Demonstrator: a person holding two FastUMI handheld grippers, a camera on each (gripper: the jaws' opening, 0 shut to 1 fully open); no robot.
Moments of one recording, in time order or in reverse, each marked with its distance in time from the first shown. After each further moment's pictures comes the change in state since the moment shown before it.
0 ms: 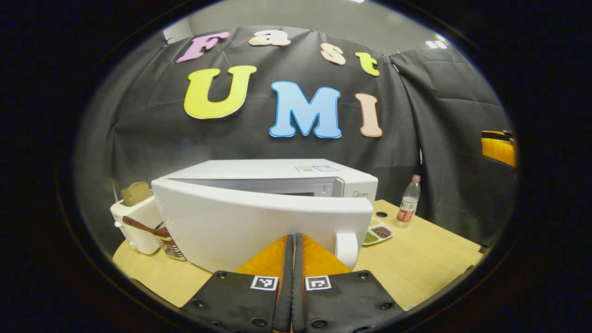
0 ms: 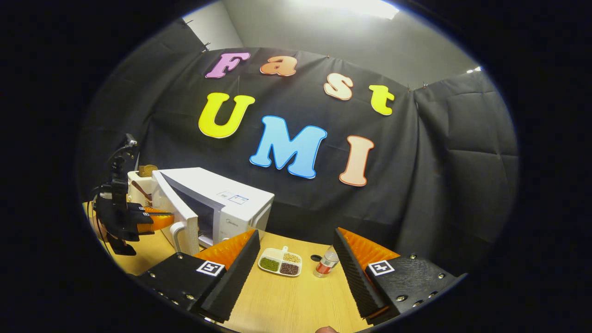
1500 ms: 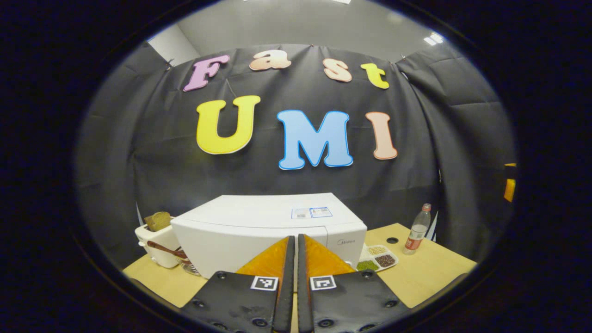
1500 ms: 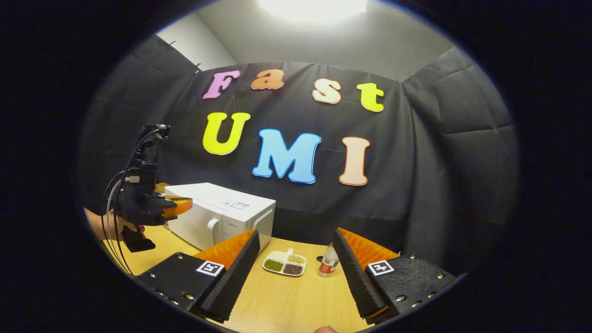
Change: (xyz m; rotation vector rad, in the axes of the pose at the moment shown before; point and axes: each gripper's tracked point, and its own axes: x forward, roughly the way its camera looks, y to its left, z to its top) left arm -0.041 -0.054 0.100 0.043 -0.126 0.191; right arm -0.028 -0.044 -0.008 0.133 -0.082 0.131
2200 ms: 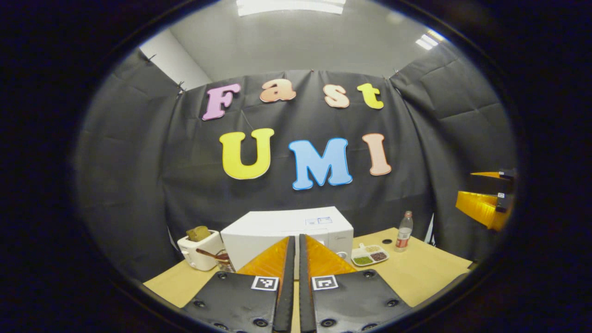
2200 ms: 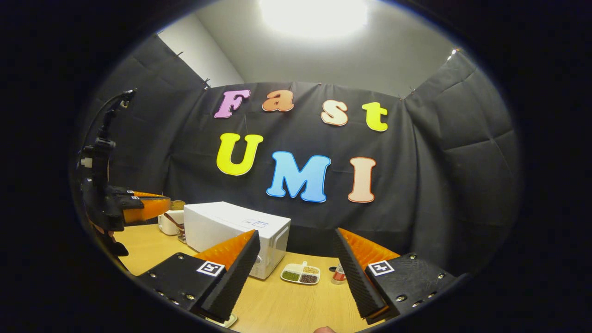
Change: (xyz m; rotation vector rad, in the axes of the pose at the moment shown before) left arm -0.179 0.023 0.061 0.057 -0.101 0.060; right arm -0.050 0.051 0.038 0.005 -0.105 -0.021
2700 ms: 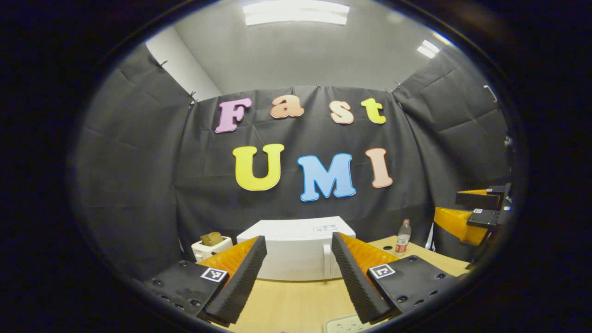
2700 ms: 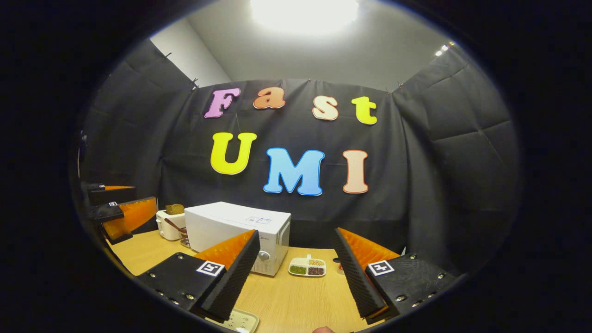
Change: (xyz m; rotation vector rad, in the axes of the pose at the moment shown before) left arm -0.057 0.021 0.015 -0.027 -0.061 0.030; right arm -0.019 0.030 0.004 0.064 0.015 -0.047
